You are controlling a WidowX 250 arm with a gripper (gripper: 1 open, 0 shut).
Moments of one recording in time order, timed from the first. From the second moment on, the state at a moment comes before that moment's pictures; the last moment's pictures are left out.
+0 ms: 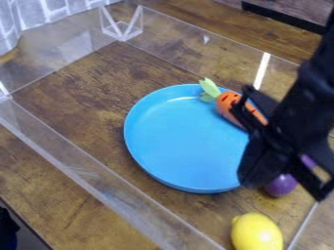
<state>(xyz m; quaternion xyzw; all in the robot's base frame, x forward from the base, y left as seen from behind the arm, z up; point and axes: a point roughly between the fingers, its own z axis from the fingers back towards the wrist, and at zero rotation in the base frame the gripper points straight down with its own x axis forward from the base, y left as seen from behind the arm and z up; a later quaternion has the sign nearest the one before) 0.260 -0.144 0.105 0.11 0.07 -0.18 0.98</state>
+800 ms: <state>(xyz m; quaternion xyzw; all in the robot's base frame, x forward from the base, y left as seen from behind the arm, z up) 0.253 -0.153 0.035 0.10 0.08 -0.17 0.98</state>
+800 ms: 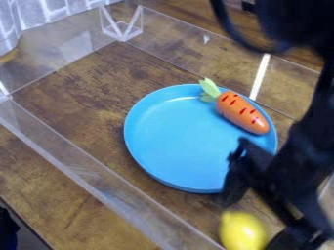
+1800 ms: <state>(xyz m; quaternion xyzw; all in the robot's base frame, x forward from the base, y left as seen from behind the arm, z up) 0.263 -0.174 0.022 0.10 0.11 -0.10 0.98</state>
